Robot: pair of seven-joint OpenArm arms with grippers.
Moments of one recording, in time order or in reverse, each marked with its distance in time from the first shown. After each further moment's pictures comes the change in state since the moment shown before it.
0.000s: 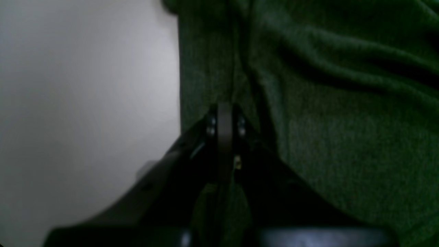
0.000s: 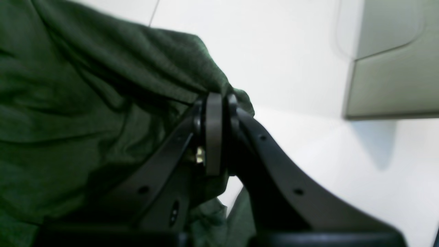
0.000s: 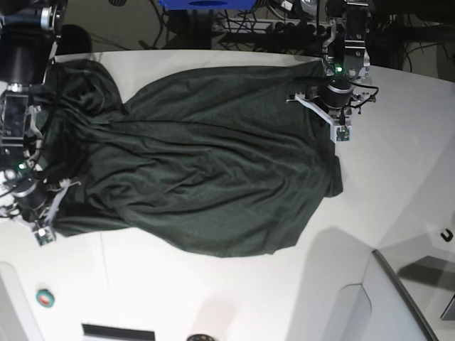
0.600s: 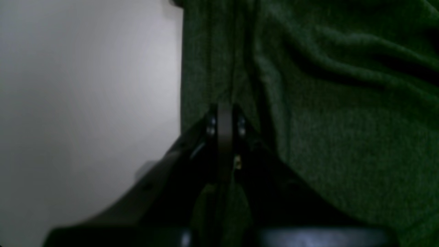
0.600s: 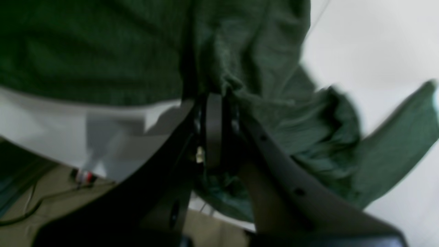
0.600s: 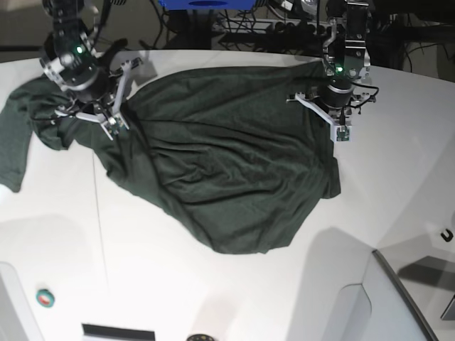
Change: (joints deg) left arm -0.1 -0.1 -0.3 0.2 0.0 0.0 0.3; right arm -29.4 -9.1 -11.7 23.6 0.6 0.4 -16.9
